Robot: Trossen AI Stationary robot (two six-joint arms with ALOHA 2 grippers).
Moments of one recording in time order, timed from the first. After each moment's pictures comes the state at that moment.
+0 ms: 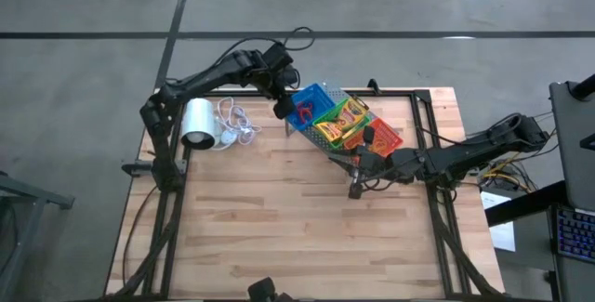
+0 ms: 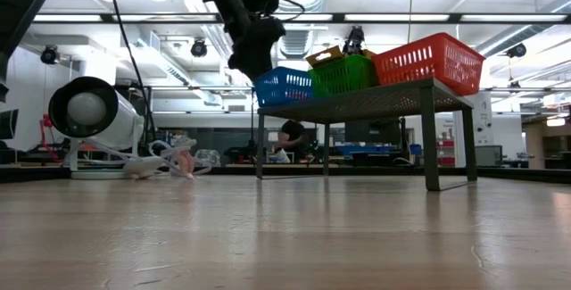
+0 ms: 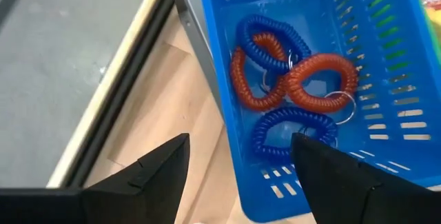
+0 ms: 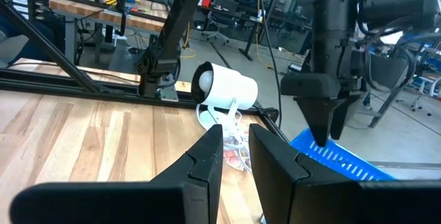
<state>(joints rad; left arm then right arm) 0.55 1.89 1.83 -1.03 0.09 0.12 0.26 1.16 0.72 0.35 0.54 -0.18</state>
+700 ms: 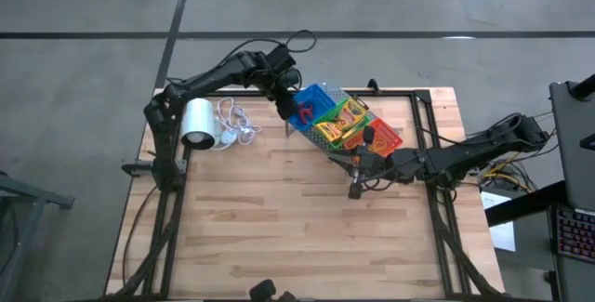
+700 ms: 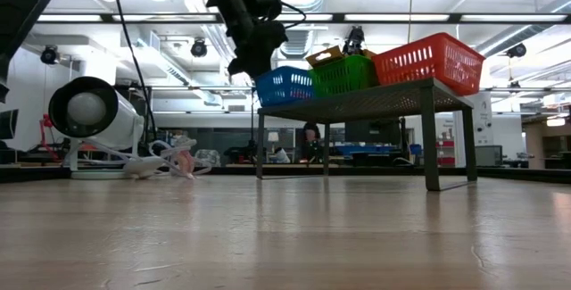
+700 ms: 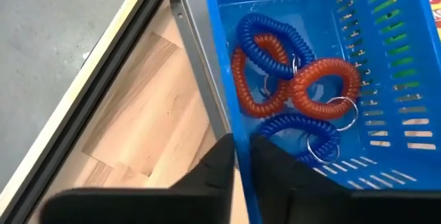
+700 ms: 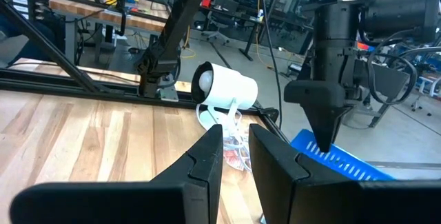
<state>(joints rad) 0.55 1.92 1.83 -1.03 0.13 0.02 0.26 1.16 0.72 0.35 0.54 -0.18</state>
